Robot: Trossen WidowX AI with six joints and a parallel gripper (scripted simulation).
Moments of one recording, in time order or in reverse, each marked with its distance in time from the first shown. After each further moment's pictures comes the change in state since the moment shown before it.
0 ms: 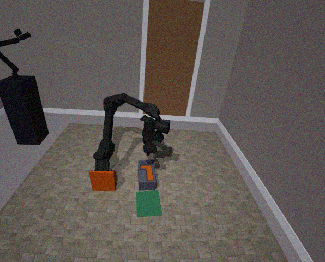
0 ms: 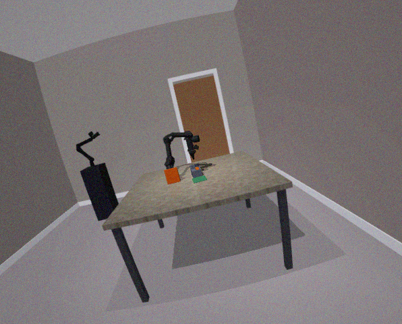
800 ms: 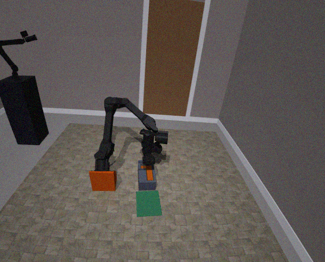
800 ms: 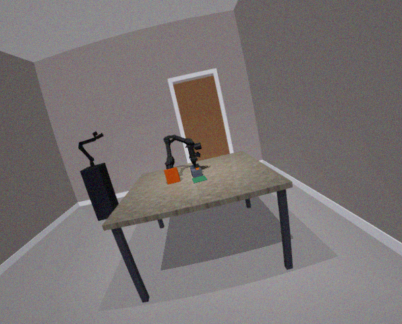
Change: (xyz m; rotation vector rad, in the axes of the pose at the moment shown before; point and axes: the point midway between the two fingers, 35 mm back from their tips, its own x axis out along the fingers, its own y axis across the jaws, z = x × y) arm 0.074 0.001 -0.002 0.002 0.000 0.015
